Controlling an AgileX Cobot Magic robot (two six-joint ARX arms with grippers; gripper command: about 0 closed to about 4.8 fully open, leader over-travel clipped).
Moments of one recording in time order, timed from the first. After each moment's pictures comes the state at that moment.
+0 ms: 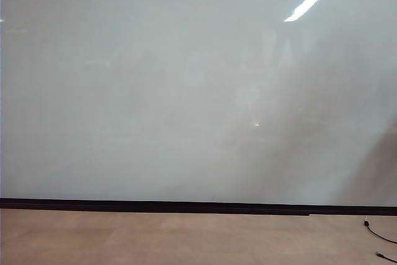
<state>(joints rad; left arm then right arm) 0.00 0.00 0.00 -0.09 0.00 -0.01 -0.54 1.99 0.65 1.40 -0.60 0.09</state>
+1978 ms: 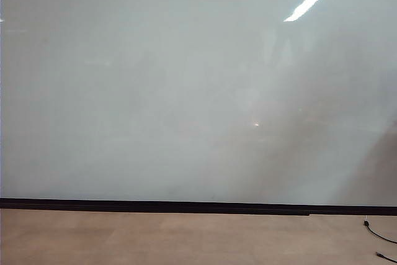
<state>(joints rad) 0.00 0.00 0.00 -0.09 0.00 -0.01 -0.54 1.99 0.65 1.40 -0.62 0.10</state>
